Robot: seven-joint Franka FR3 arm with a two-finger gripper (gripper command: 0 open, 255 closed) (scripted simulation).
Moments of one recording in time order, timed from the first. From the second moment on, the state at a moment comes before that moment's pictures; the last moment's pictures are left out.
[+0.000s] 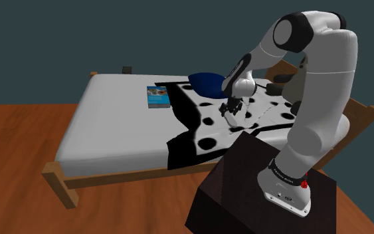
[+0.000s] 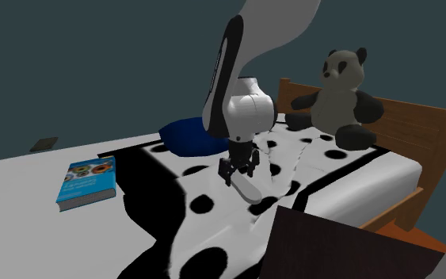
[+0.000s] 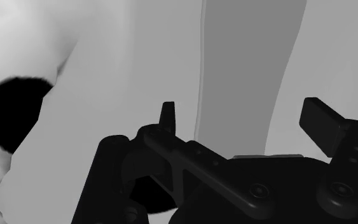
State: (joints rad) arm -0.35 0.43 -0.29 -2.36 0.28 2.77 -0.28
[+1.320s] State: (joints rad) arm -0.33 0.39 -0.31 -2.37 0.26 2.74 -0.26
